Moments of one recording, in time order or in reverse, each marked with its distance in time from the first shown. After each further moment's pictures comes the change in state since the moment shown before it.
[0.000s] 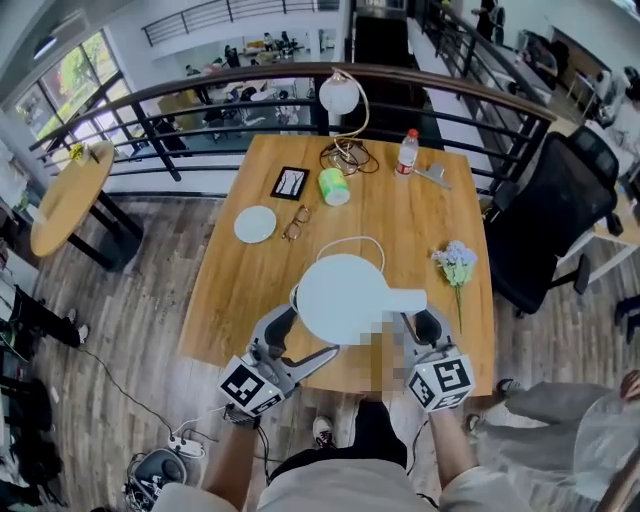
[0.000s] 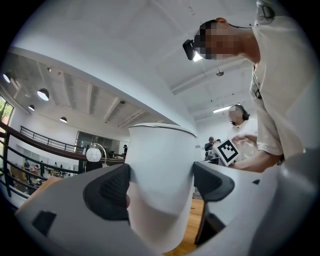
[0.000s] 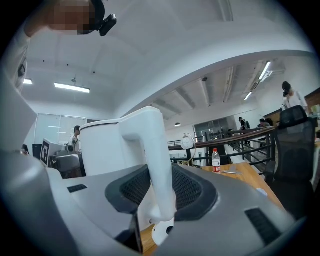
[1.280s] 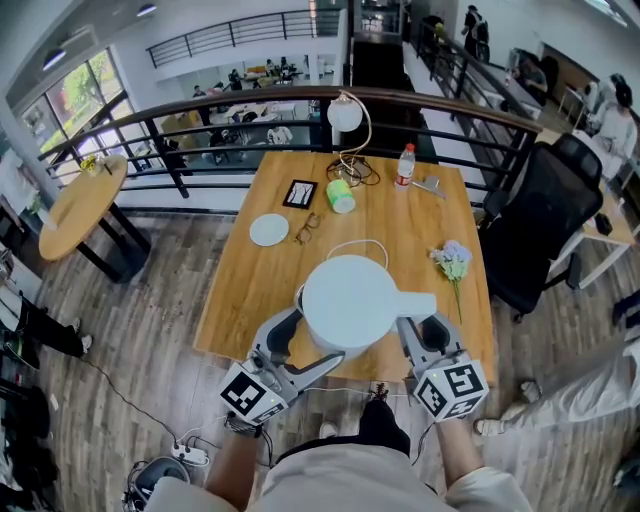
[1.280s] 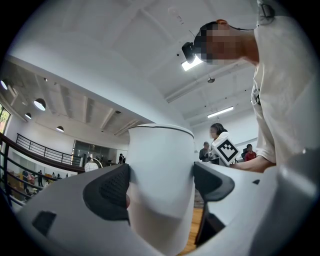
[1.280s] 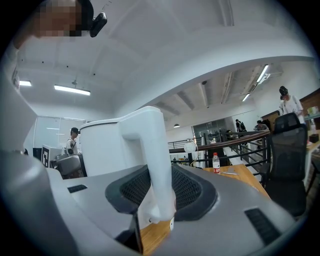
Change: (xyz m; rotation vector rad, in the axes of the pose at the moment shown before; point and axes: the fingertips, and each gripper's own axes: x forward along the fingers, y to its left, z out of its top) left arm -0.066 -0.062 0.068 0.059 -0.080 -0.026; right arm -0.072 0.074 0.044 0.015 -0.011 -0.024
